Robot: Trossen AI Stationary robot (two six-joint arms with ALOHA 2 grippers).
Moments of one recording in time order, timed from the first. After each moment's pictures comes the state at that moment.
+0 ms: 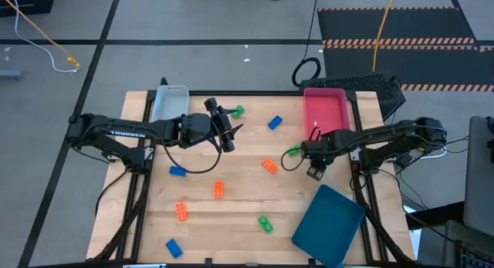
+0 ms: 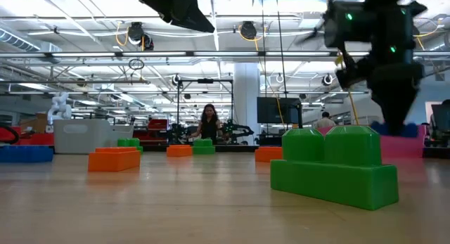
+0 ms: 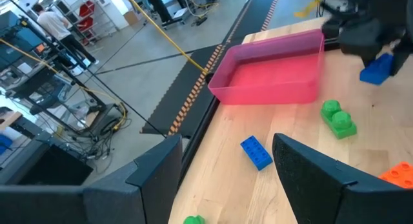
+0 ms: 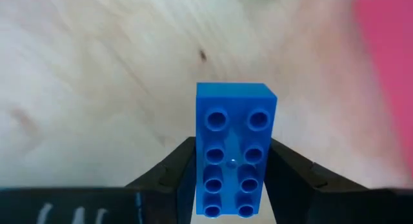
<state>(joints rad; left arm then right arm) 0.04 1.33 1.00 0.00 -0.50 0.31 -0.02 1.25 0.73 -1.01 0.03 0.54</state>
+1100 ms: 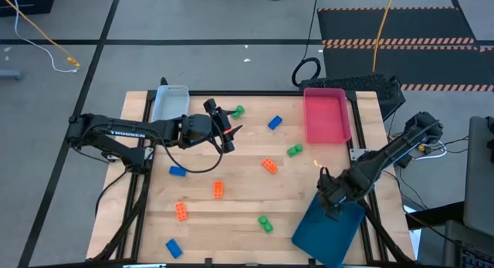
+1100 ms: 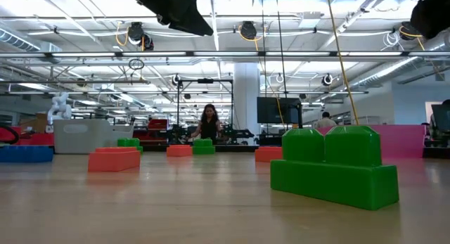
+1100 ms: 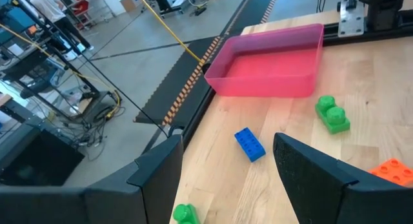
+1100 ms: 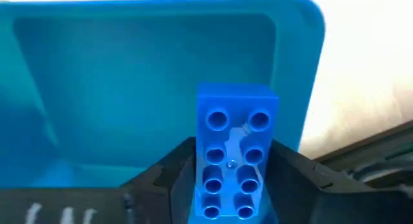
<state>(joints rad) 0.04 1.33 1.00 -0.04 -0.51 0.23 0.62 1.25 0.89 -1.14 -0.18 1.22</state>
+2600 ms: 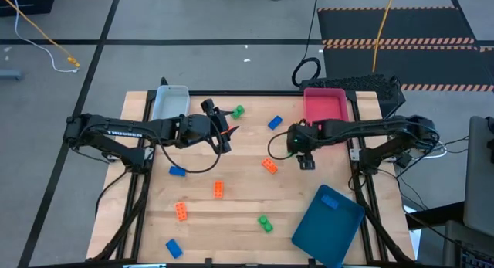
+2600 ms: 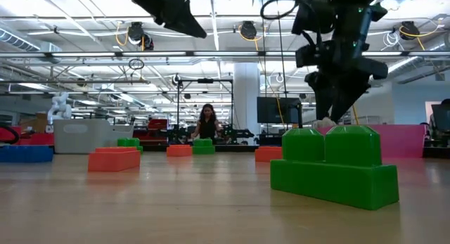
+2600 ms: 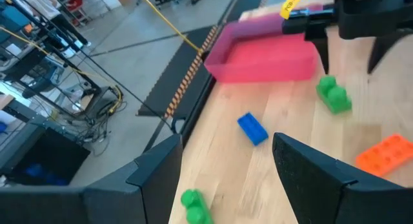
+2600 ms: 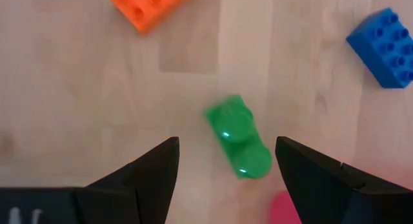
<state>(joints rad) 0.04 1.30 1.00 -0.13 -0.51 0.25 -0.14 1.37 0.86 -0.76 0.07 -0.23</state>
